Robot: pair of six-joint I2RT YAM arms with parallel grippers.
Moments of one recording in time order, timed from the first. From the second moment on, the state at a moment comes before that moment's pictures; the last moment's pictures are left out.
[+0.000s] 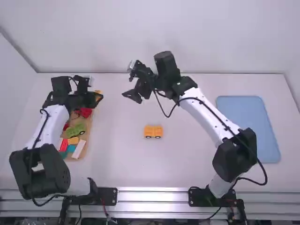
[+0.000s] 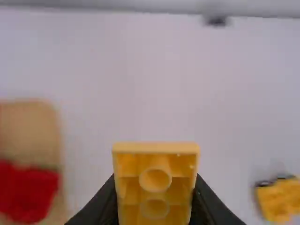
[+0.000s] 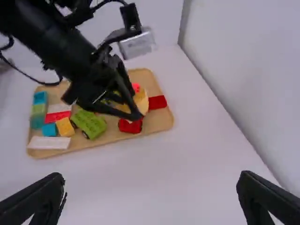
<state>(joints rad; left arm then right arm) 0.26 1.48 1.08 -0.43 0.65 0.26 0.52 1.78 1.62 -0.40 -0.75 -0.41</state>
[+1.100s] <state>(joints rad) -0.07 1.43 0.86 0.26 1.22 0.20 0.38 1.78 1.35 -0.03 -1.42 -0.35</state>
